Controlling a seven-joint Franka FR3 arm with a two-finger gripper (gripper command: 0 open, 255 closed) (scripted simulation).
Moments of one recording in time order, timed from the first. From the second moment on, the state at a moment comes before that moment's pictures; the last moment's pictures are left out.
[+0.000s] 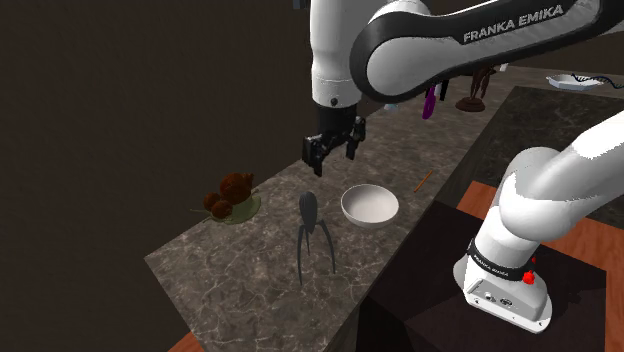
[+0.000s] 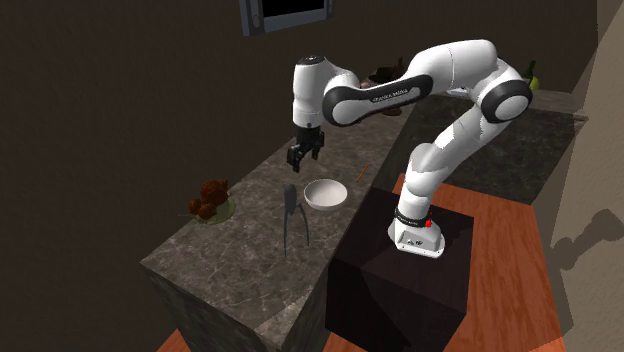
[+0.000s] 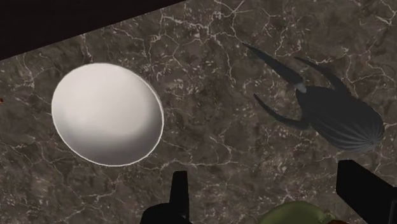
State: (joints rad) arm 0.10 -0.55 0.45 -2.33 0.12 1.88 0.67
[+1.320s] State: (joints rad) arm 0.08 -0.34 0.64 -2.31 0.07 2.07 0.88
